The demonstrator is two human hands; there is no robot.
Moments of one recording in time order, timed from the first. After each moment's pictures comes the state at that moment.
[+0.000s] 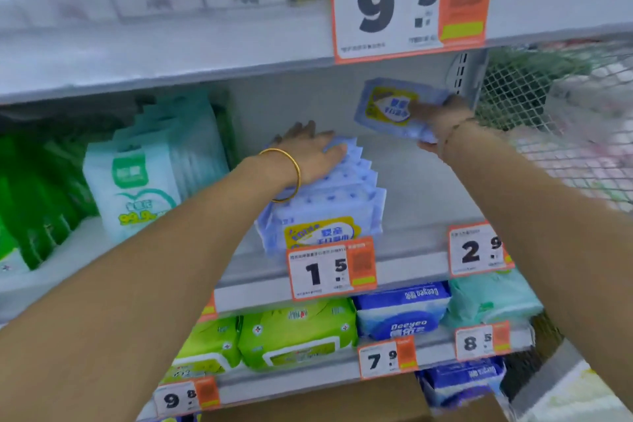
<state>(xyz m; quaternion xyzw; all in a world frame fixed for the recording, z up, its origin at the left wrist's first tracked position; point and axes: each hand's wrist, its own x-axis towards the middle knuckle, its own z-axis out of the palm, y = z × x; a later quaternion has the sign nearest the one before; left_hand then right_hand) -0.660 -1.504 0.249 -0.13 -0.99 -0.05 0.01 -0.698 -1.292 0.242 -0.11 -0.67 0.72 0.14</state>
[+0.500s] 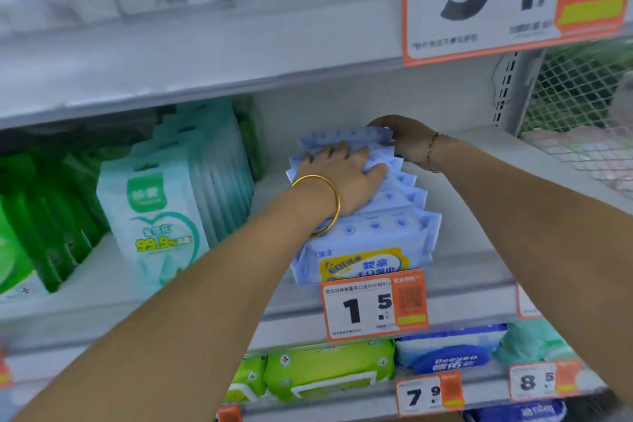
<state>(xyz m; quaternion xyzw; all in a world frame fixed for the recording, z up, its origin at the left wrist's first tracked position) -0.667 -1.506 0.235 -0.14 -0.99 -0.03 0.02 -0.767 -1.352 0.214 0.14 -0.87 0.47 -0.01</state>
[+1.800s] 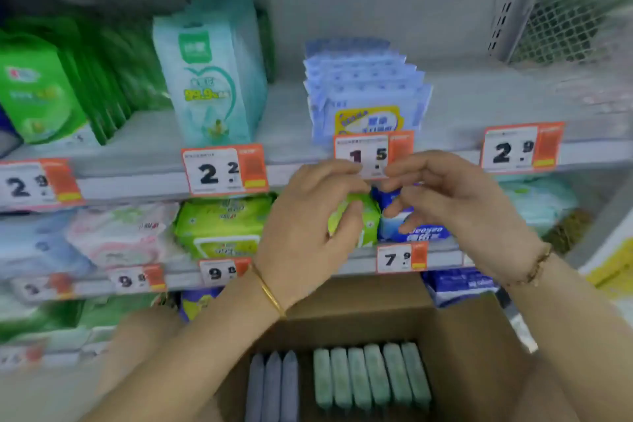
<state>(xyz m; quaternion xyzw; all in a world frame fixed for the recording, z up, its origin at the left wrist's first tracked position) -0.444 -1.560 0.144 -0.26 -0.87 -0.33 0.26 -0.445 -1.377 0.174 0.15 -0.74 0.66 -0.01</state>
